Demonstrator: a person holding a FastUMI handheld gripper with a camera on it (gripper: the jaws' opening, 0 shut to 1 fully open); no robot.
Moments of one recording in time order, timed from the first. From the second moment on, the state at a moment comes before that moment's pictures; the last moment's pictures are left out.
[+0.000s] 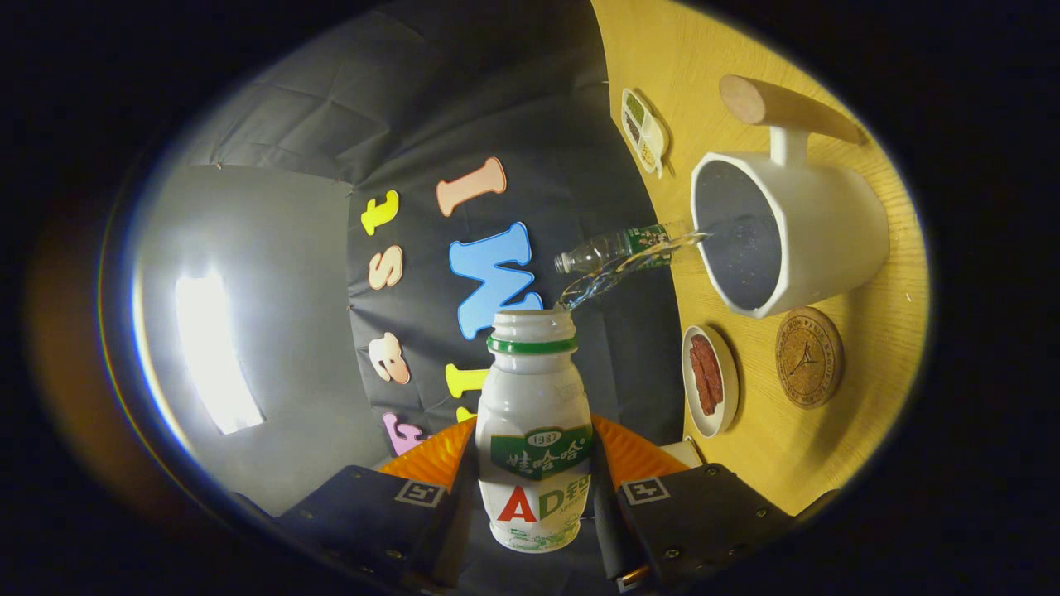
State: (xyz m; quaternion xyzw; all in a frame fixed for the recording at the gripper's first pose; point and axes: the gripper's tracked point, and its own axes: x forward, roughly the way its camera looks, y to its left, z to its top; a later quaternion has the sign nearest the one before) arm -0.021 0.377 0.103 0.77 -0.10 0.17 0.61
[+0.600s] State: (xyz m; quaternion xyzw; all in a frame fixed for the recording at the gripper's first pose) arm -0.019 0.373 0.113 0.78 -0.11 0.17 0.59
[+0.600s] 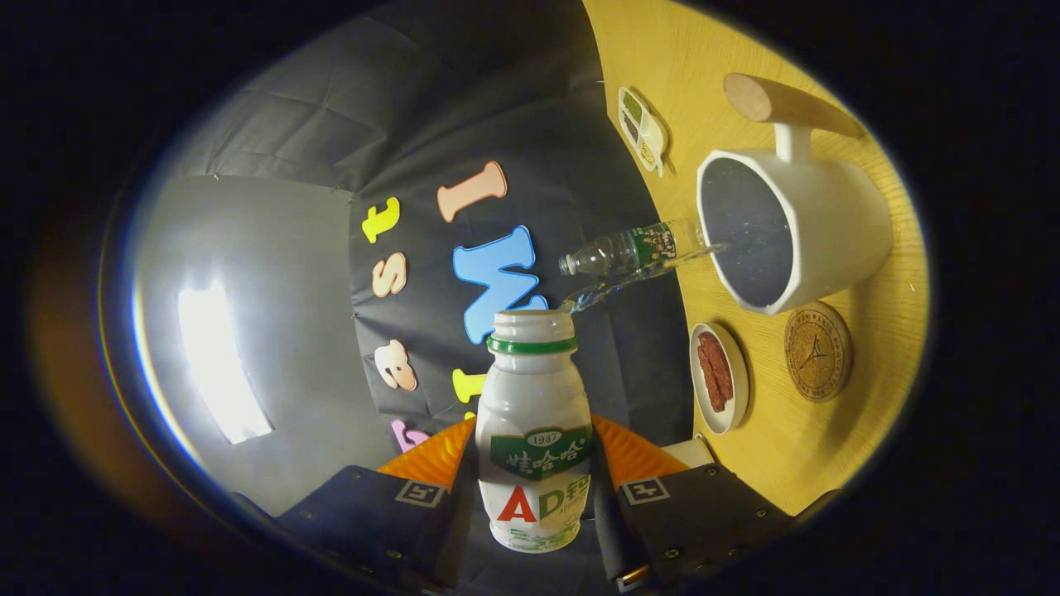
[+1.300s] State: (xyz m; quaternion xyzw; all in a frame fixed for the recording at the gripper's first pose) arm -0.013 0.369 0.112 0.80 -0.11 0.17 0.57
